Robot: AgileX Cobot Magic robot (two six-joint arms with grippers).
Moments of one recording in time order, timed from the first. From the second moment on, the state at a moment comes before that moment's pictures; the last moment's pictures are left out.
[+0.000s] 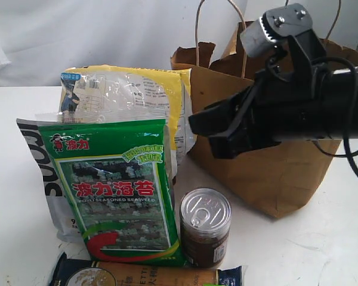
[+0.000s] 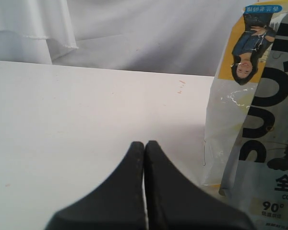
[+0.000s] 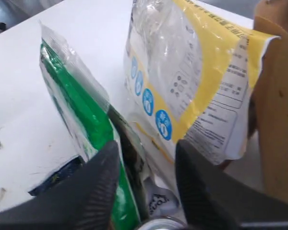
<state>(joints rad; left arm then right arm) -0.05 0.00 0.00 0.03 0.35 -0.09 0.48 1.28 -0.86 1.10 0.50 -1.10</state>
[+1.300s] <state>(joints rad) -0.05 0.00 0.00 0.03 0.35 -0.09 0.48 1.49 -0.95 1.15 0.83 -1.12</state>
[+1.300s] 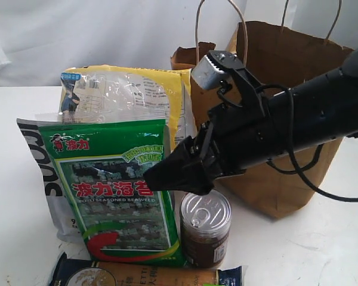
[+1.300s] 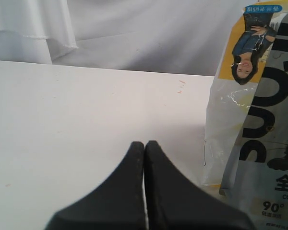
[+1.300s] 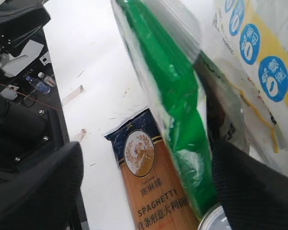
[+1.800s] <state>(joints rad) -0.05 0.00 0.00 0.03 0.35 -0.09 0.48 1.61 -0.96 1.34 0.81 -1.36</state>
